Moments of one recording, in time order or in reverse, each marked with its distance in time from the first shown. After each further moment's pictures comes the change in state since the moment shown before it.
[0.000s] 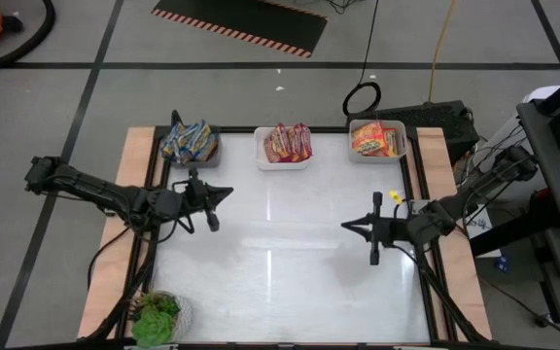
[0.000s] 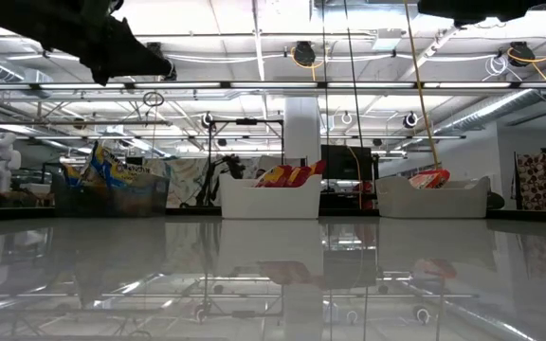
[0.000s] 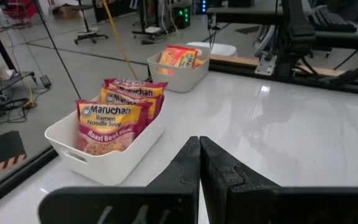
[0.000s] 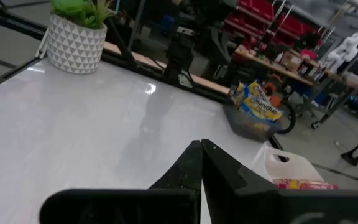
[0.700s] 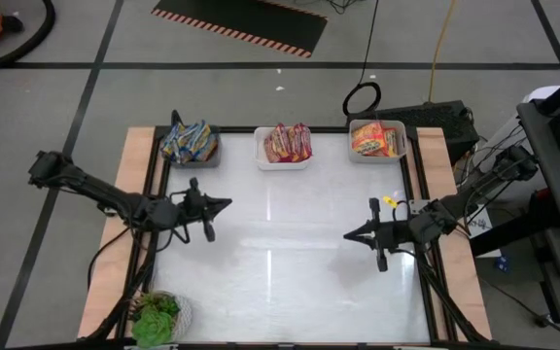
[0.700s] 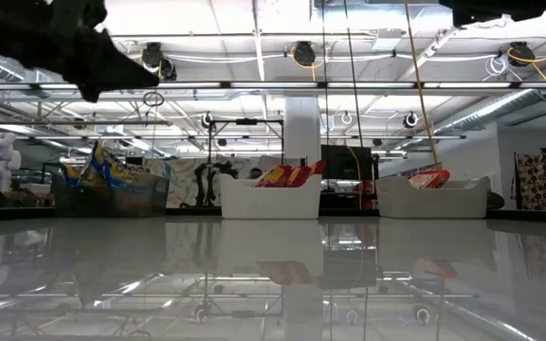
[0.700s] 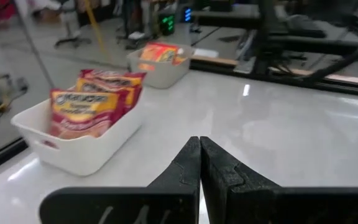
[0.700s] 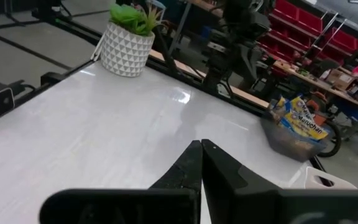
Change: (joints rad) left arm -0.099 0.003 -0.128 0.162 -0.035 -0.038; right arm 0.000 -0.047 -0.036 -0.002 -0.186 -0.038
